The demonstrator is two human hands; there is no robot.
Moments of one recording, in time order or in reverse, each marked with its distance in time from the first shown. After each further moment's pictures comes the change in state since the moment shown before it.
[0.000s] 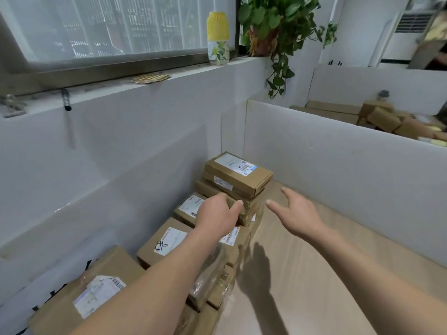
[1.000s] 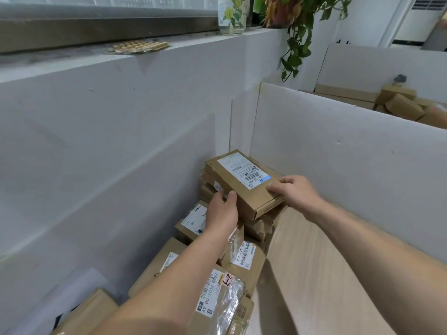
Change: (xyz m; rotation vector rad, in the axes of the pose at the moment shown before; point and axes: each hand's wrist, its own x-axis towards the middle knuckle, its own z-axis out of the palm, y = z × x) left_hand 0.113 -0.044 0.036 -0.849 -0.090 -0.366; right_hand 0.138 -0.033 0.051 0.477 -0.089 0.184
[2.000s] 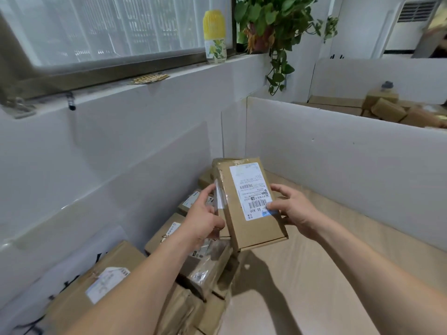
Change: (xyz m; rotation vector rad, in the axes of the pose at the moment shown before) left_hand -0.158 0.000 -0.039 0.091 -0.234 0.143; right_hand -0.160 0.032 -0.053 0.364 -0.253 -0.031
